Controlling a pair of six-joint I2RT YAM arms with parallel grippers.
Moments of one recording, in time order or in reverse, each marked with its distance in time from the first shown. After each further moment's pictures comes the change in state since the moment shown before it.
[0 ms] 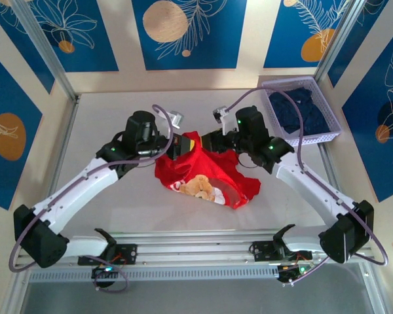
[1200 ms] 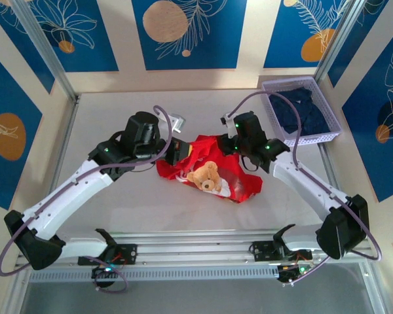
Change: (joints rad) left arm -0.094 -0.023 0.136 -0.250 -0.140 0.033; right arm -0.046 0.058 -0.042 -0.071 0.296 -0.070
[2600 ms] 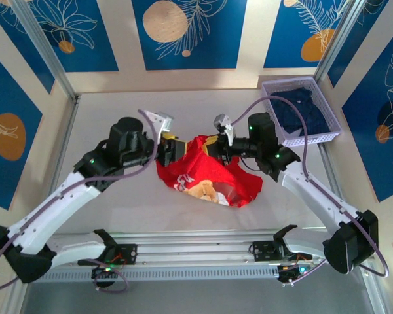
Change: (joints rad) left arm 0.001 -0.160 -0.104 0.097 -0.130 0.084; right arm -0.046 -0.137 -0.113 0.298 -0.719 -0.174
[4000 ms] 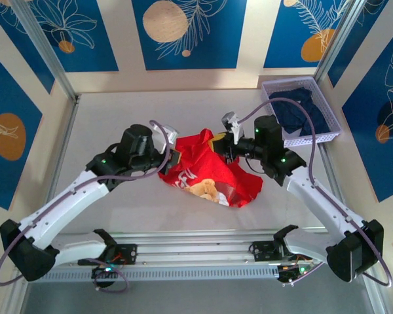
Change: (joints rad) left arm 0.050 0.047 -0.105 -0.045 0.042 0.111; right arm 0.003 -0.063 -0.031 -0.010 0.171 0.050
